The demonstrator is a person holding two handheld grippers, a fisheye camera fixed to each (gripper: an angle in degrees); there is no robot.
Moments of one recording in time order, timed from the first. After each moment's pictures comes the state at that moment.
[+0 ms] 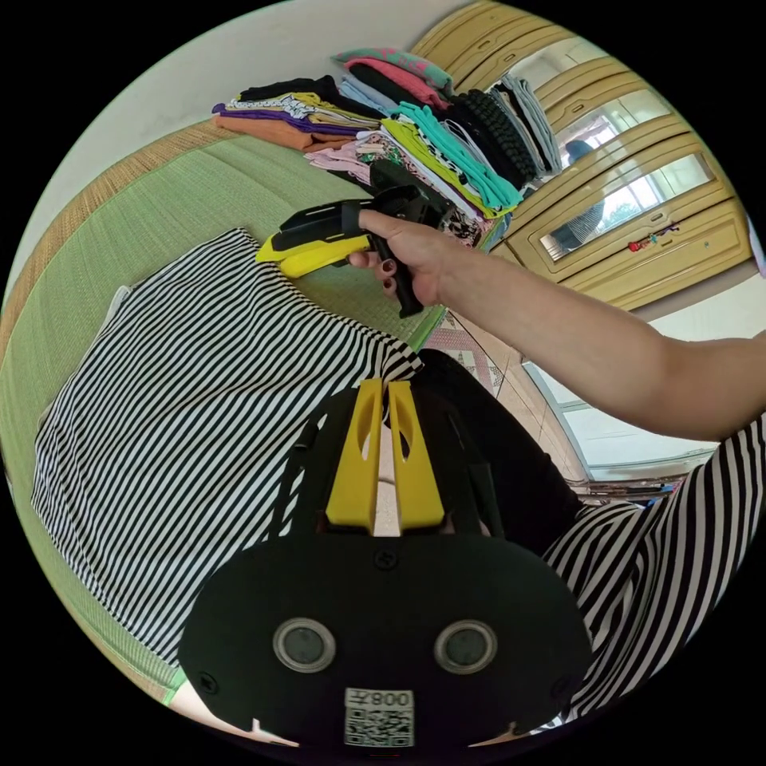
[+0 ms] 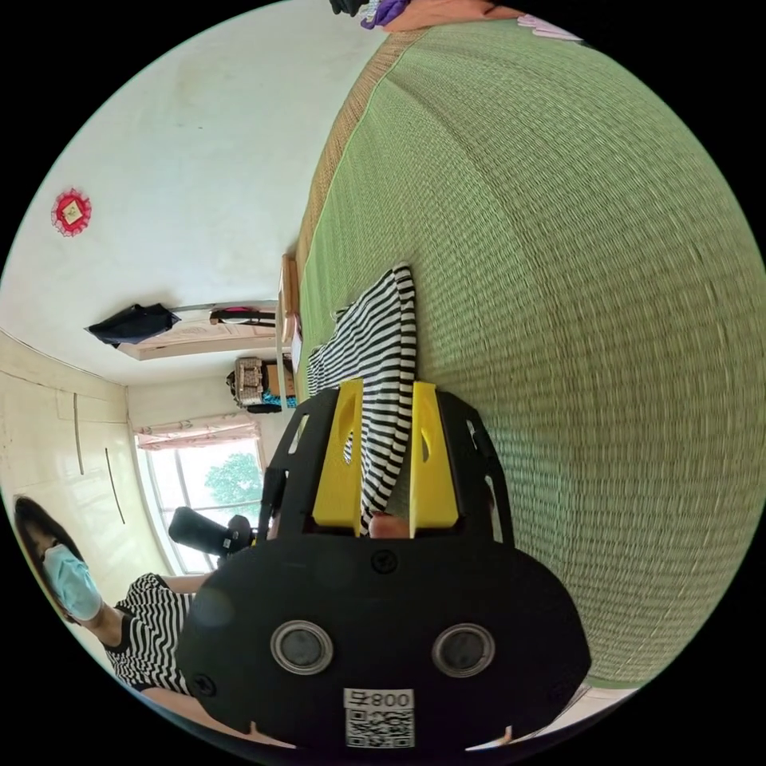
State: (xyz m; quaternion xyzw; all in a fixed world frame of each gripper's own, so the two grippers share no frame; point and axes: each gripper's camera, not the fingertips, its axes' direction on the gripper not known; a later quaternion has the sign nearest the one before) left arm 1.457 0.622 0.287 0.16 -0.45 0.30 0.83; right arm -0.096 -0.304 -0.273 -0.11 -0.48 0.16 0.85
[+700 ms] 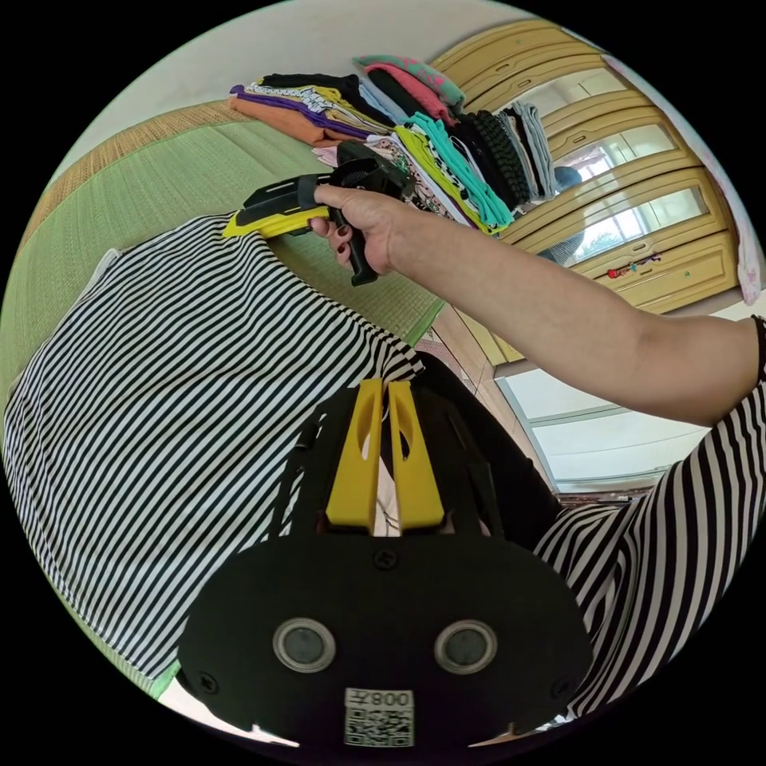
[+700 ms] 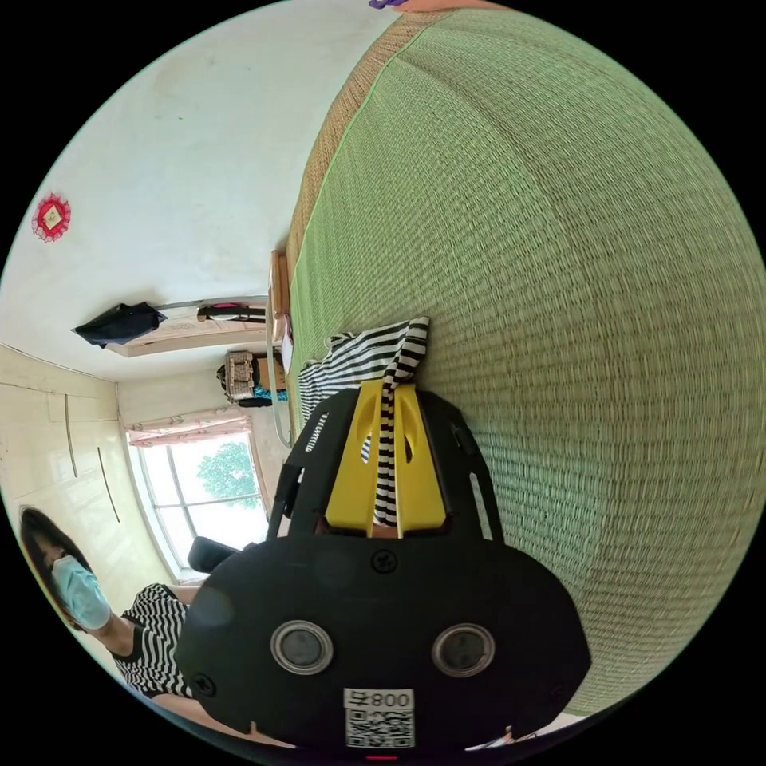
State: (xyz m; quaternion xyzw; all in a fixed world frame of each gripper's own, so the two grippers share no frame) left arm 1.377 0.621 0.242 0.17 -0.38 0.29 0.86; right arm -0.125 -0.386 -0.240 -0.14 -0.47 0.15 0.86
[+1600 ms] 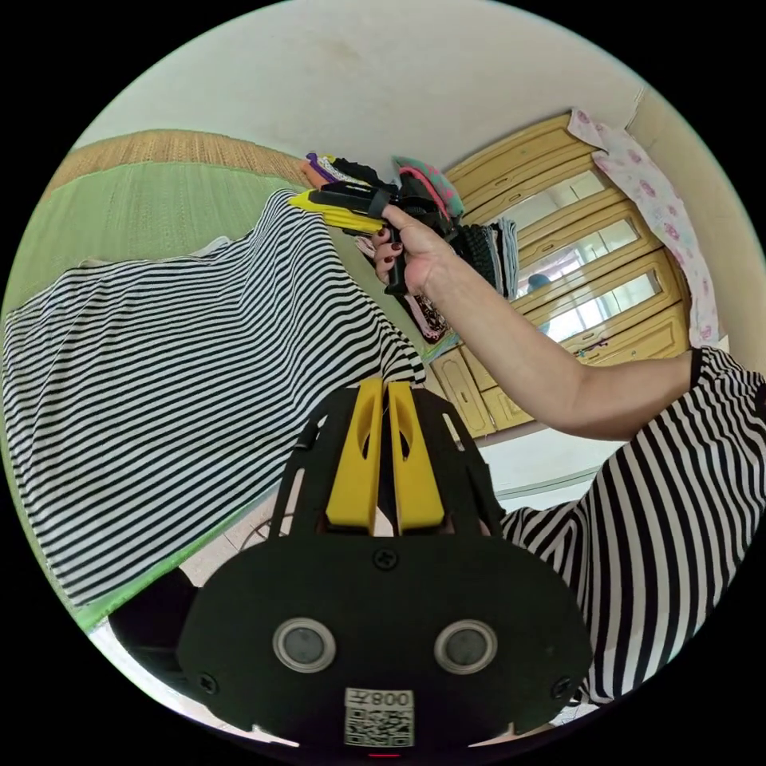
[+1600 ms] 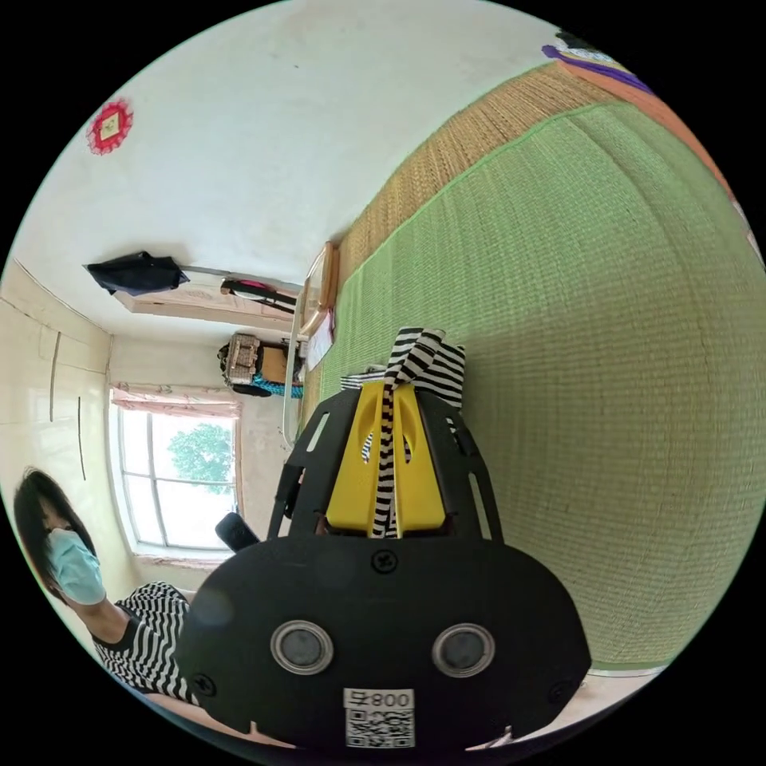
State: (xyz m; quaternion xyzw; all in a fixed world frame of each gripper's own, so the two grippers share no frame) left arm 1.141 0.778 0.127 0.31 -0.25 0.30 0.86; right arm -0.271 -0.483 -0.398 -0.07 -0.45 0.07 0.89
